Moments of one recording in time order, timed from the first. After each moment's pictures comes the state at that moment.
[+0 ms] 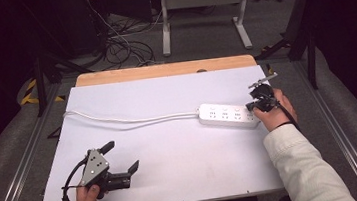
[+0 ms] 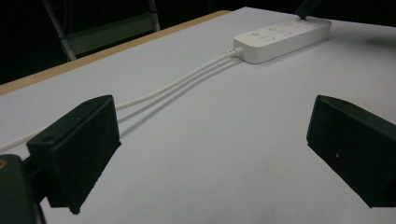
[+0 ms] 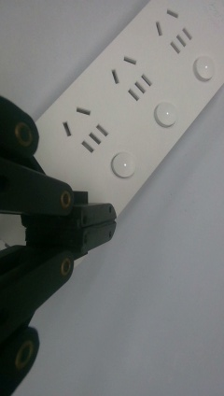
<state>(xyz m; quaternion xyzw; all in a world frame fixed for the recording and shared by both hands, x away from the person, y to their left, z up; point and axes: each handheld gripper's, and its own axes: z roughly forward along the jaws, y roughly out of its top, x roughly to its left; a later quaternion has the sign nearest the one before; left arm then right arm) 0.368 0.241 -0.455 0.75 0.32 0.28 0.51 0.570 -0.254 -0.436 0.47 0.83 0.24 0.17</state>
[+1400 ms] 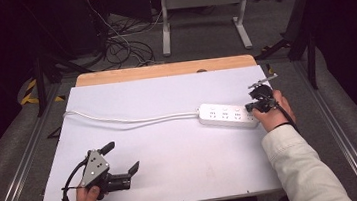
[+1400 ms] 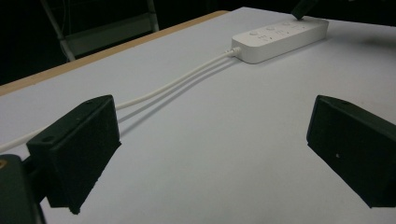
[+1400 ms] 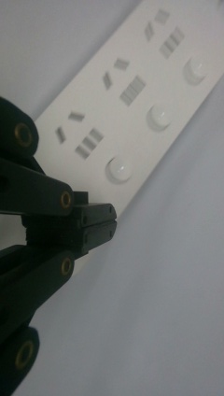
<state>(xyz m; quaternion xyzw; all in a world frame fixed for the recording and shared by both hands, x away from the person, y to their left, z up) 0.366 0.240 -0.455 0.75 0.32 0.28 0.51 0.568 -0.252 -0.436 0.48 0.82 0.26 0.16</state>
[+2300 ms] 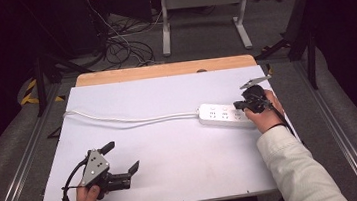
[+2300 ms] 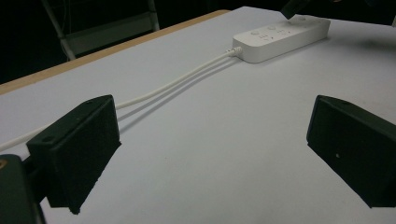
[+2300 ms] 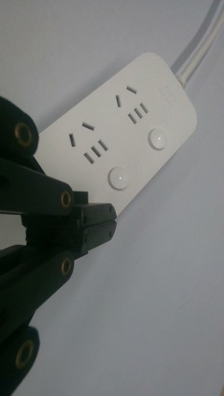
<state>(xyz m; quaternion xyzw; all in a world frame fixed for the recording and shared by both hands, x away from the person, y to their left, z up) 0.367 0.241 -0.456 0.75 0.32 0.28 0.51 0.570 -0.231 -0.439 0.42 0.84 0.31 0.16</state>
